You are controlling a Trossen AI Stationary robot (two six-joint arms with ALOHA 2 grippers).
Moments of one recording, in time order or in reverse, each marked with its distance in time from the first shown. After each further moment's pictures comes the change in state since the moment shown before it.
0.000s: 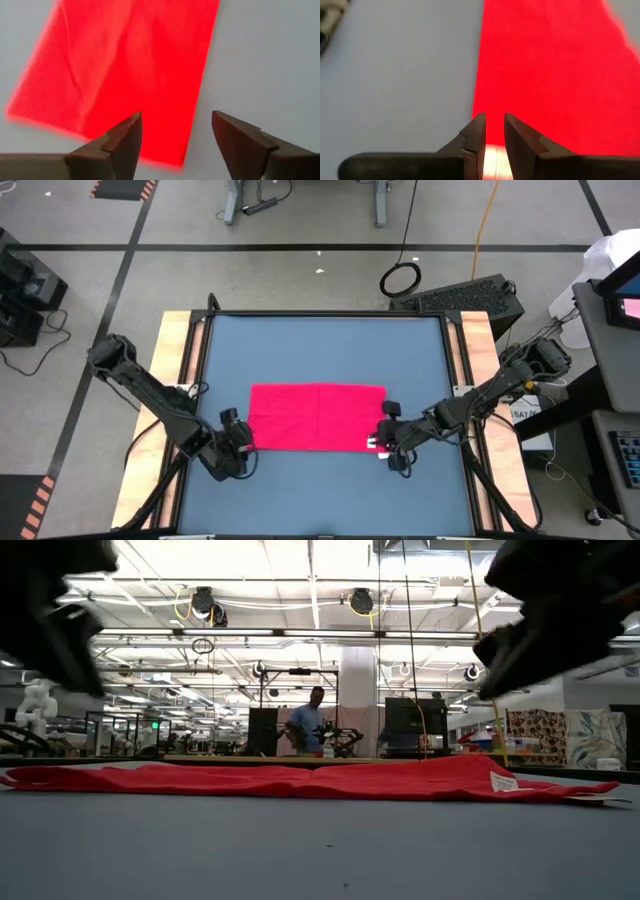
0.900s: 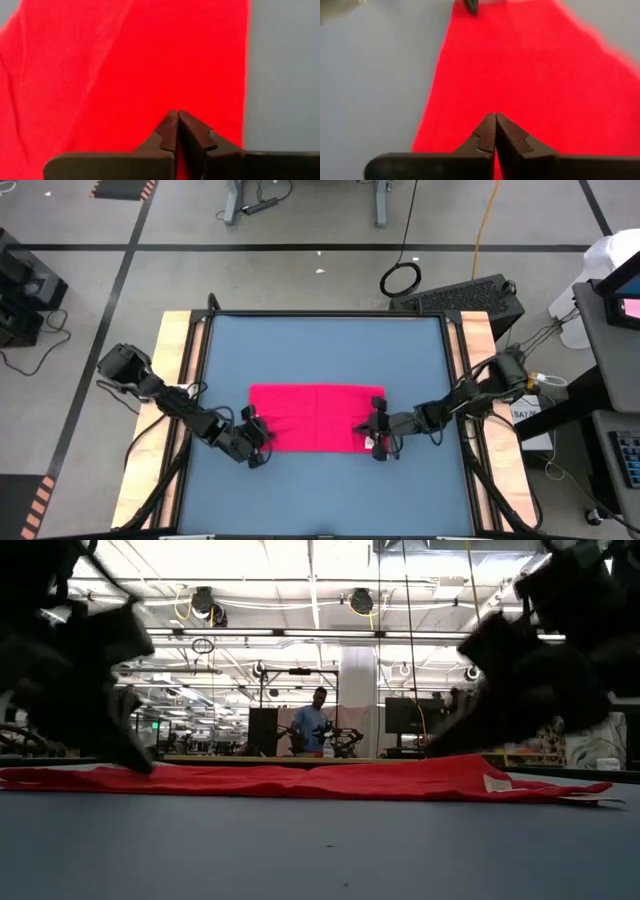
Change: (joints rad) left arm 0.176 0.154 -0.317 0.758 0.043 0.271; right arm -0.159 0.368 -0.227 0.870 -0.017 -0.095
